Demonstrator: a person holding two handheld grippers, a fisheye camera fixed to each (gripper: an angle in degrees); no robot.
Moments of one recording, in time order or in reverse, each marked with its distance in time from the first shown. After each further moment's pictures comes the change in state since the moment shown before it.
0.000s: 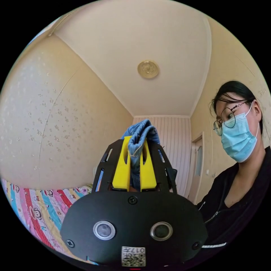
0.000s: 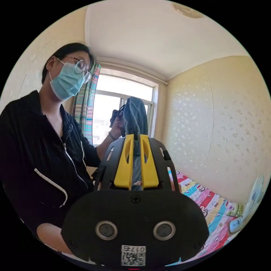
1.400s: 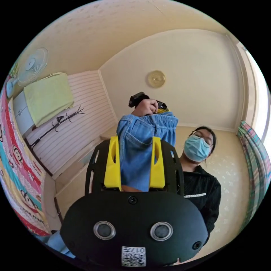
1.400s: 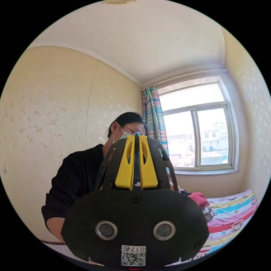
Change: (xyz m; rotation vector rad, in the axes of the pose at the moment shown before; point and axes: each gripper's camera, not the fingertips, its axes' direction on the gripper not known) left arm 0.100 0.543 0.035 -0.002 1.153 -1.016; right arm 0.179 -0.010 0.129 0.144 -1.003 0.138
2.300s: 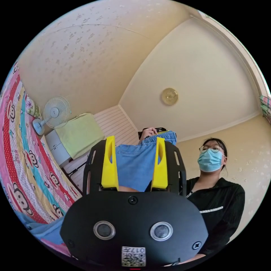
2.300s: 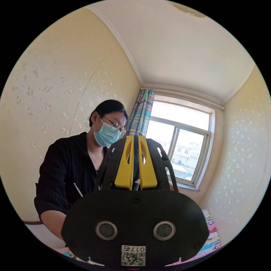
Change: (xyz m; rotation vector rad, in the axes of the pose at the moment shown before) left arm 0.052 0.093 0.031 0.246 -0.520 0.195; right arm -0.126 -0.030 -0.026 -0.070 0.245 -0.336
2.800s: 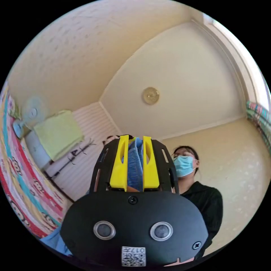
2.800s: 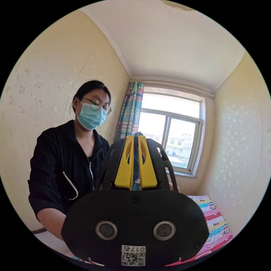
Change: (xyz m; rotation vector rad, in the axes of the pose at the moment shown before) left arm 0.073 -0.026 -0.035 -0.006 0.146 0.099; right arm -0.012 0.052 0.044 -0.061 0.114 0.075
